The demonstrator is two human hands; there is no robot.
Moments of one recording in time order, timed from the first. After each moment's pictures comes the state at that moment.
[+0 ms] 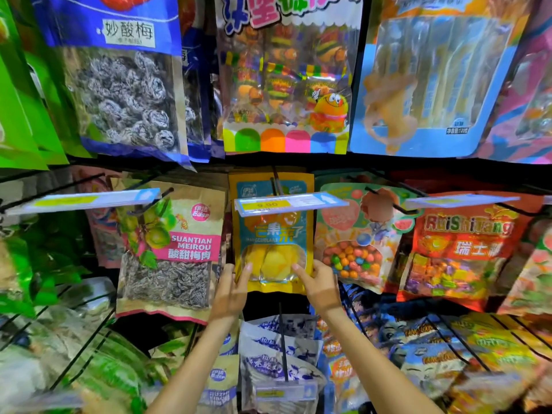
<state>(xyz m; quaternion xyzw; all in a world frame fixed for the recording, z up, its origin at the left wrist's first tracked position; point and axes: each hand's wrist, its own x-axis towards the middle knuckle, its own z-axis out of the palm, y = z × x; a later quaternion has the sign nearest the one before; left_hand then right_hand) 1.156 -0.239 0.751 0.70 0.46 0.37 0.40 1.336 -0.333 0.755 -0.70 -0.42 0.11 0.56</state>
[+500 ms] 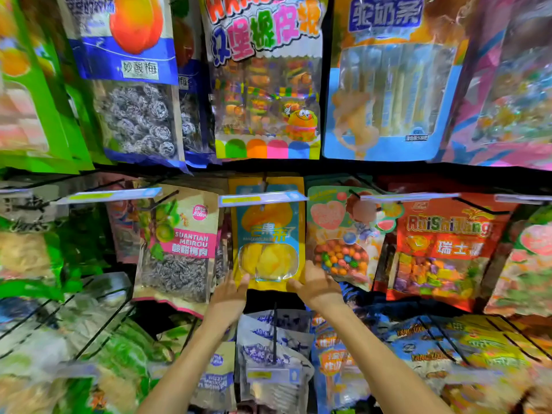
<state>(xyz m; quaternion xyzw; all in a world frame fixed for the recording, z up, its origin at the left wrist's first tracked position) 1.143 -0.286 0.773 0.77 0.52 0.21 0.31 1.327 -0.377 0.798 -0.83 -0.50 0.09 0.21</state>
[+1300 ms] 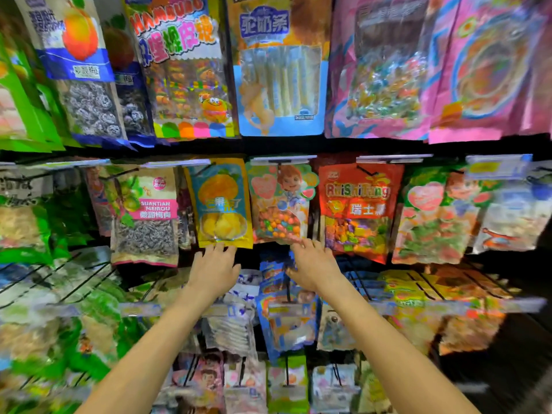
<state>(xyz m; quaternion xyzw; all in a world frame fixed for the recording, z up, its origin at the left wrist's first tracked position) 1.185 -0.435 0.817 0.88 0.45 0.10 -0.12 1.379 -0.549 0.832 -0.80 -0.60 -0.04 0.05</state>
